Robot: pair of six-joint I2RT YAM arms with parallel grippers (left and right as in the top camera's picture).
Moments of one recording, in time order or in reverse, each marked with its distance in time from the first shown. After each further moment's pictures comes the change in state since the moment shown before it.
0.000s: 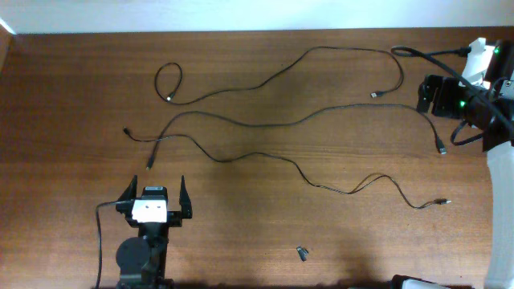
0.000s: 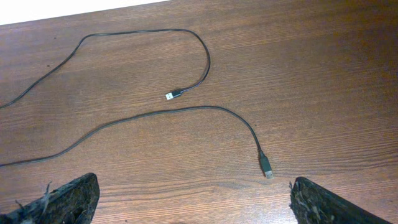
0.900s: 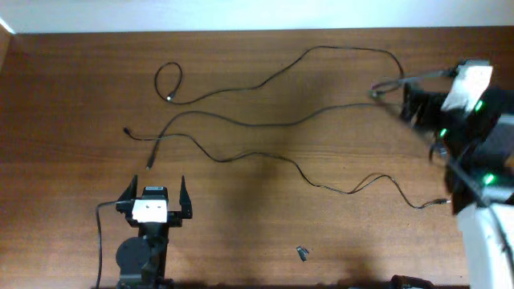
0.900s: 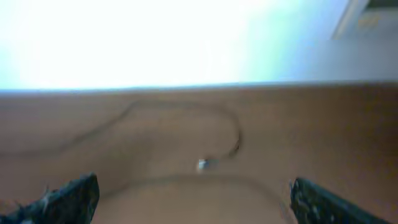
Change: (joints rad) left arm 0.000 0.000 0.000 0.000 0.004 0.003; right arm 0.043 -0.326 -0.569 0.685 -0.112 0.001
